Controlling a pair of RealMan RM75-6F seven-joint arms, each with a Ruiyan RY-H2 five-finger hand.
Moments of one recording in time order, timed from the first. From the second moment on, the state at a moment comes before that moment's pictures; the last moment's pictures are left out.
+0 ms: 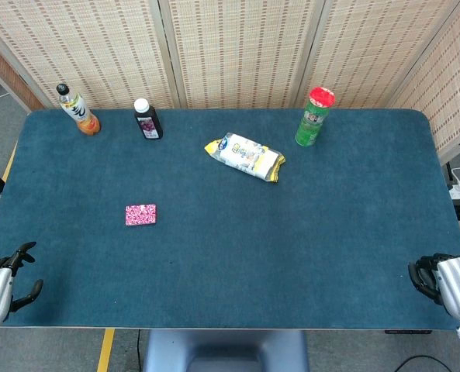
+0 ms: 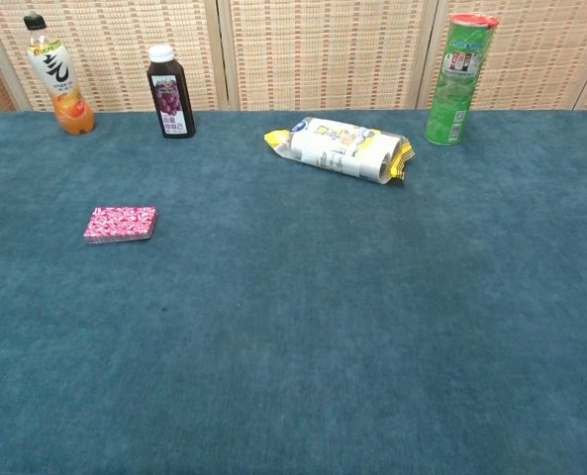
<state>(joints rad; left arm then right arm) -0.06 -1.08 -0.04 -1.78 1.43 1.49 0.14 0.04 -1.07 0.03 -1.55 -1.67 1.64 0.10</state>
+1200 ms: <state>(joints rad) -0.35 -1.22 -0.17 -1.78 1.20 1.15 0.41 0.05 -1.04 0.04 -1.57 -1.65 1.60 0.13</state>
